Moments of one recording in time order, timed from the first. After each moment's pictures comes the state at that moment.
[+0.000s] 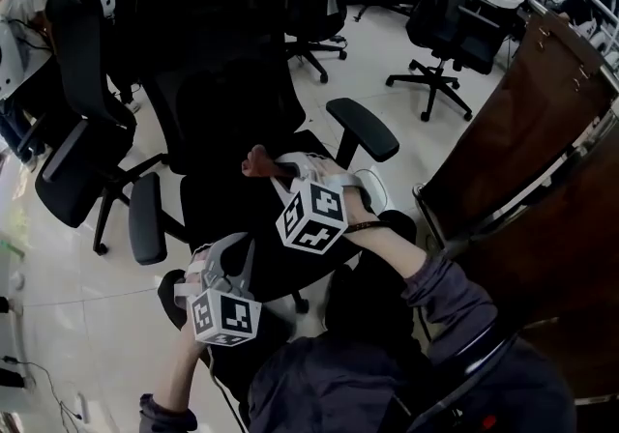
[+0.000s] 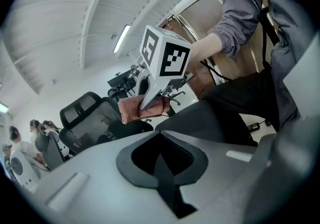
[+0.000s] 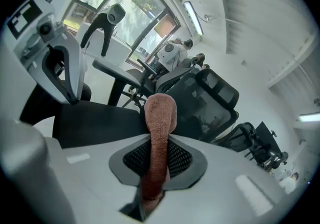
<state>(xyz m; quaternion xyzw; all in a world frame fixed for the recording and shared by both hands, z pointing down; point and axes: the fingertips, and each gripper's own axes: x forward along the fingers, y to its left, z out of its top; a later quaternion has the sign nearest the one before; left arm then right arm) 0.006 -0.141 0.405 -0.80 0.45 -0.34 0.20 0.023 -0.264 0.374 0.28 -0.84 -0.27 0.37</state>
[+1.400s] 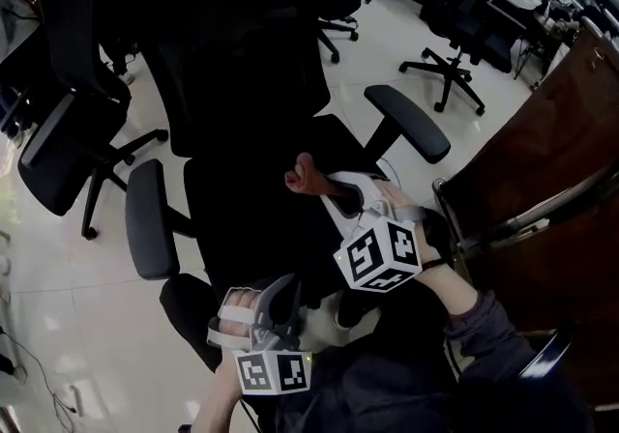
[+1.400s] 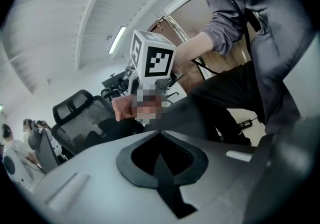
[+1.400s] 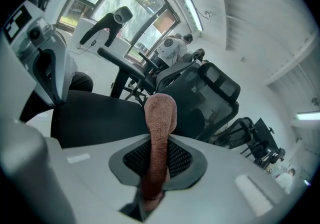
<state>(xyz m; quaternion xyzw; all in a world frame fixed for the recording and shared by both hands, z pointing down) 0.021 -0.114 0.451 -0.82 0.42 -0.33 0.21 0.040 -0.257 0.406 0.30 -0.83 -0.27 0.38</state>
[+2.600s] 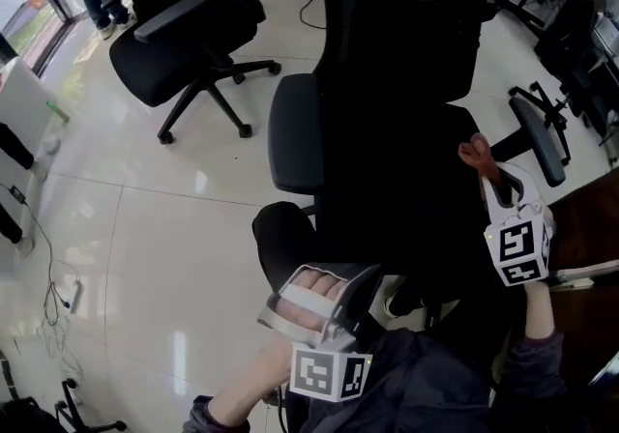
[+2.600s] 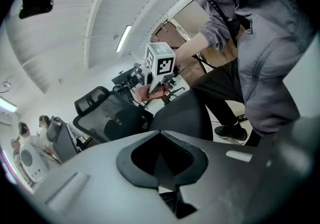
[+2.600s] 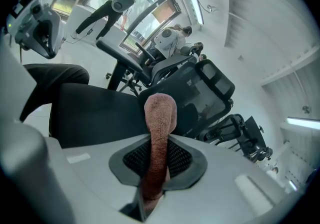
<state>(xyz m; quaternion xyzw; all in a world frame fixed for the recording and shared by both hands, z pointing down) -0.048 -0.031 0.442 -0.79 0.47 -0.35 0.19 0.057 -0.241 0.404 0.33 -0.80 -0.27 0.43</state>
